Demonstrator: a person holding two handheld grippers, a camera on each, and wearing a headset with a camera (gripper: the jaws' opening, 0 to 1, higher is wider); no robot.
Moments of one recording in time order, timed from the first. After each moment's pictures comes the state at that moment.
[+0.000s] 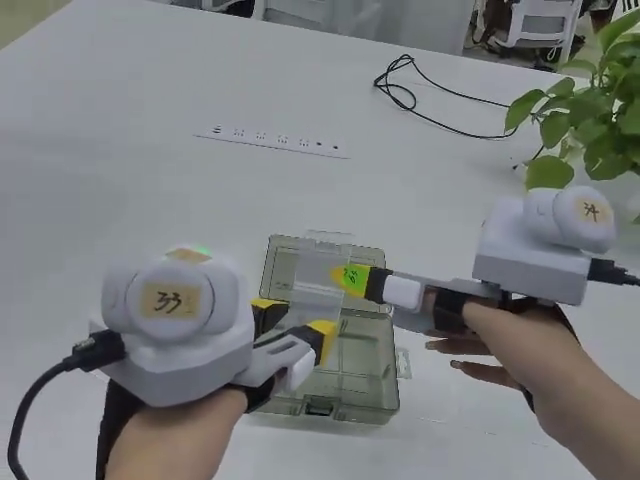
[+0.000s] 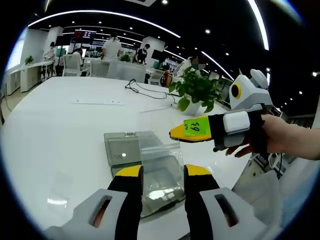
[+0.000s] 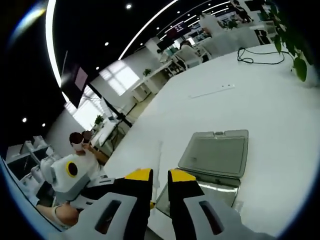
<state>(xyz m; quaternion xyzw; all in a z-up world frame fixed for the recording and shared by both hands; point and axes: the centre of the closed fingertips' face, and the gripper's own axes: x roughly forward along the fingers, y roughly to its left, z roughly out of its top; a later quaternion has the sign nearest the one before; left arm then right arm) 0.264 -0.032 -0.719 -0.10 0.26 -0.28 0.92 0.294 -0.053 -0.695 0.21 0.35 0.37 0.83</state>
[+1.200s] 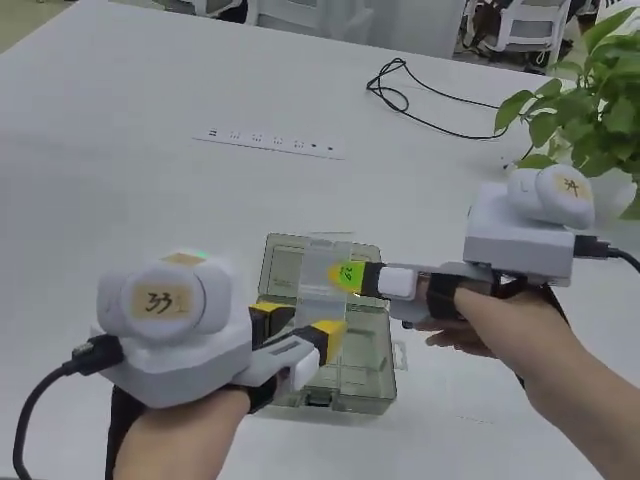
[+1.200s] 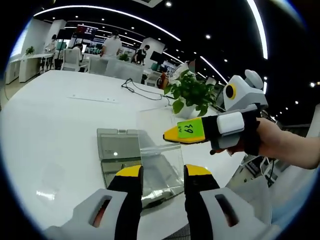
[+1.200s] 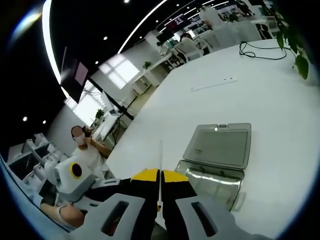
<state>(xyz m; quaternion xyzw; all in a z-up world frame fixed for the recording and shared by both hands) 0.250 -0.043 -0.715 -0.15 0.26 -0.30 0.91 0.282 -0.051 -0.694 0.20 0.37 0.38 0.82</state>
